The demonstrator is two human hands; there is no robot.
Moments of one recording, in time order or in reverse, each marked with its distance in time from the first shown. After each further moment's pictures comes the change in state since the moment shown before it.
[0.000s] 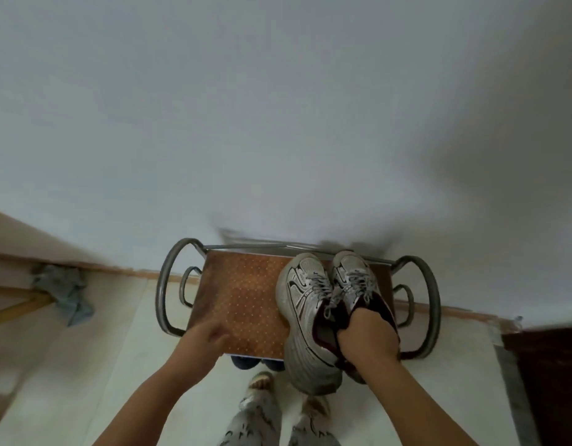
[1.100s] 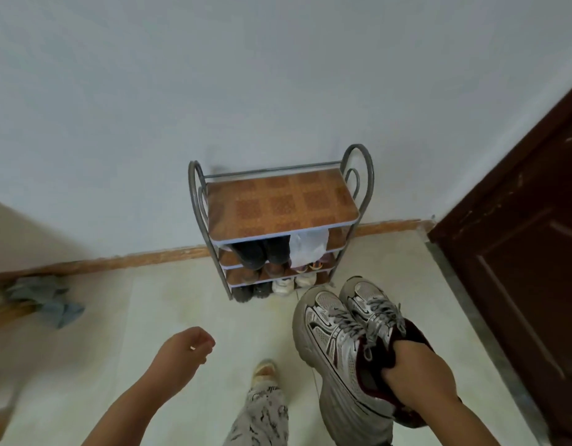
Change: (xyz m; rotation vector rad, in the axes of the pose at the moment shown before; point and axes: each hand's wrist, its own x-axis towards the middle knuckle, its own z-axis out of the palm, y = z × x) left_hand -0.239 -0.247 0.007 0.019 -0.096 0.148; right_hand -0.406 0.094 0.168 0.077 0.036 0.186
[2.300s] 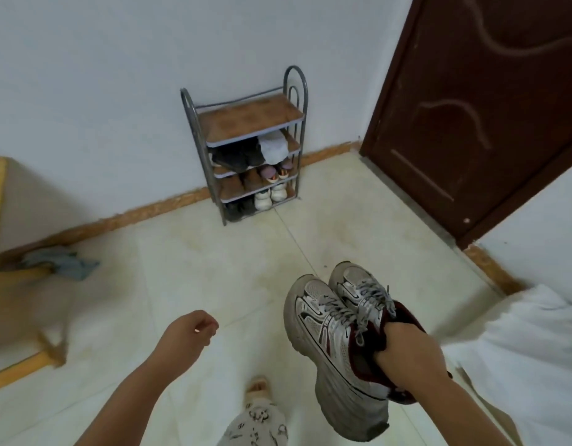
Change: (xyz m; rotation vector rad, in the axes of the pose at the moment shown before) left_hand -0.357 -0.318 -0.017 0.150 -0.157 0.255; right_hand -0.508 0.014 0.277 0.060 0.141 0.152
